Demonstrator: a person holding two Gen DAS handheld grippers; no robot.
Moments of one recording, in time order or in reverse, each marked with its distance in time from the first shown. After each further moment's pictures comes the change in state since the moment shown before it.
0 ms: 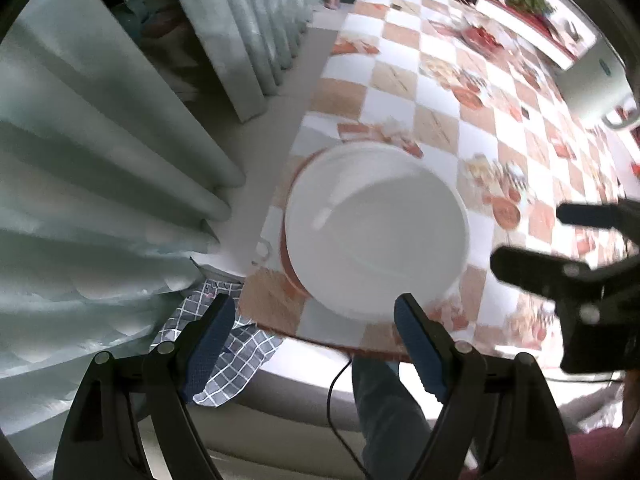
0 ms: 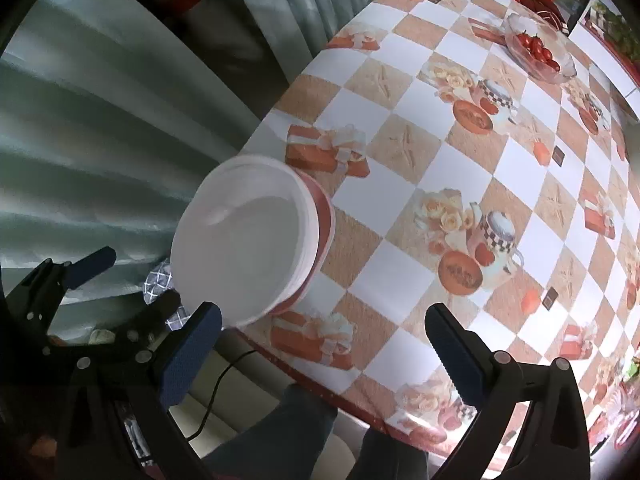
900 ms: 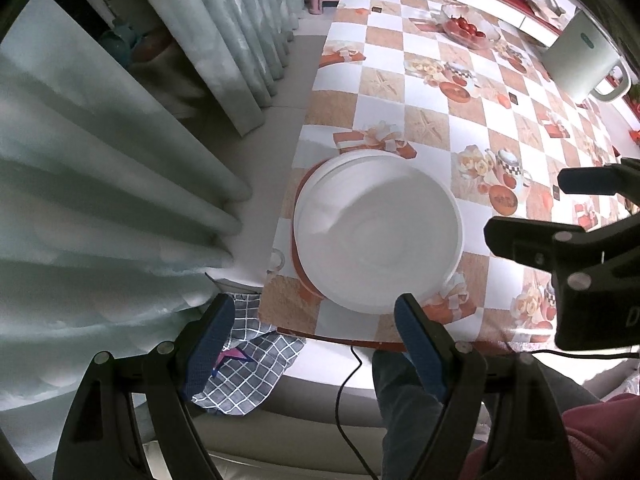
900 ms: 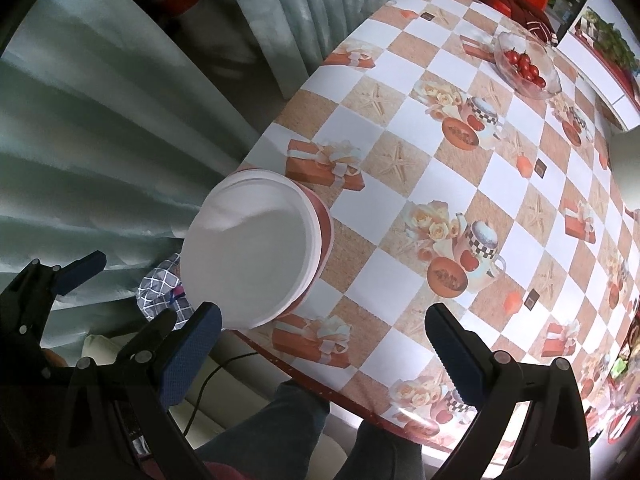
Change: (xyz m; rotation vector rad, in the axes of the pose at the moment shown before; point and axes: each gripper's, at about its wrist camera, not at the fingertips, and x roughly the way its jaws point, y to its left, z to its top) left arm -0.020 -0.001 -0.001 0.077 -0.021 0.039; right arm -0.023 0.012 0.002 -0.002 -0.023 -0.040
